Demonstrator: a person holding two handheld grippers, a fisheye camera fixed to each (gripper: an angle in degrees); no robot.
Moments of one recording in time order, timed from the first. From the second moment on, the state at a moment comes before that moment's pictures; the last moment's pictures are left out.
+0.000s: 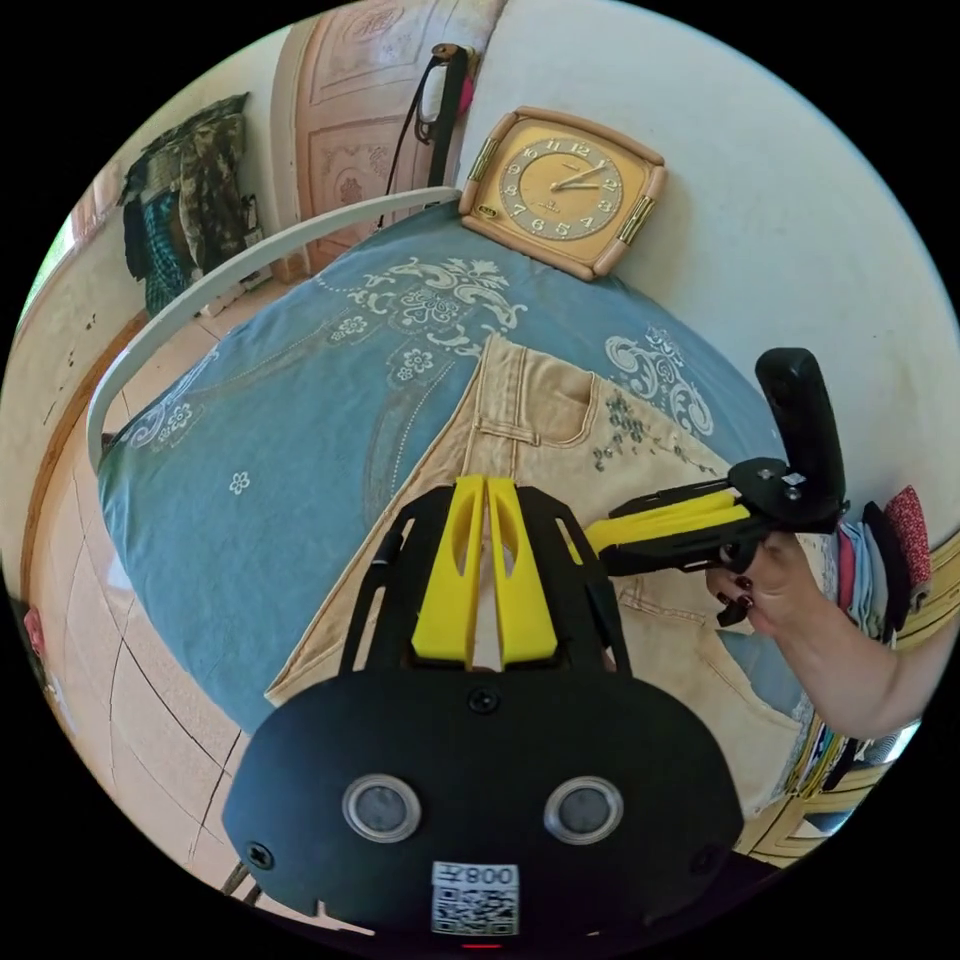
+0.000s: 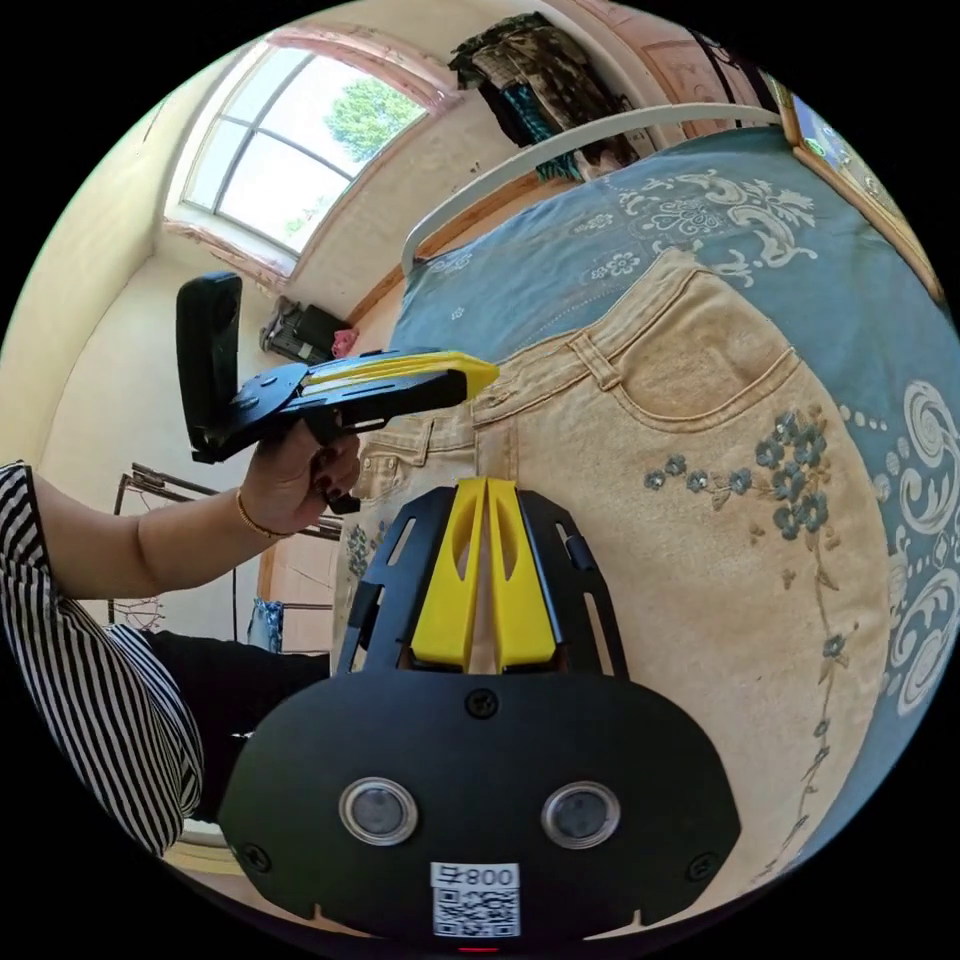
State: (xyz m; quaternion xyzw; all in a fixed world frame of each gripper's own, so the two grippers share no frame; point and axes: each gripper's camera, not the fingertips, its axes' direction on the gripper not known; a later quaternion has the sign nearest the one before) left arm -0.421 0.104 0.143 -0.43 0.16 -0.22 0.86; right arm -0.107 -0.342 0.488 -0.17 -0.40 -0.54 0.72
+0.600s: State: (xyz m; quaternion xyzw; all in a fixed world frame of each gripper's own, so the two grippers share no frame) left arm -0.398 0.101 0.148 -0.46 0.17 -0.18 0.85; right arm -0.017 -0.357 0.481 -0.19 -0.37 -0.48 0.78
